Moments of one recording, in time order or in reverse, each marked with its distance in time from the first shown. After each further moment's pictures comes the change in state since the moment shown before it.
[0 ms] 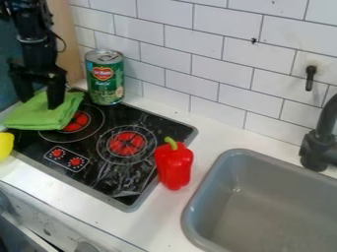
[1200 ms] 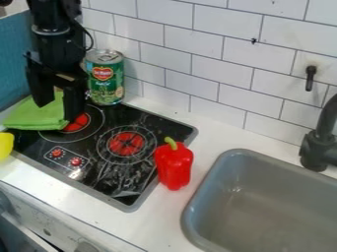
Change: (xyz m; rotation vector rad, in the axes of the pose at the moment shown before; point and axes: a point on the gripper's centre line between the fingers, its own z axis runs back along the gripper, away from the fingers) arm -0.070 -0.084 0.054 0.000 -0.023 -0.254
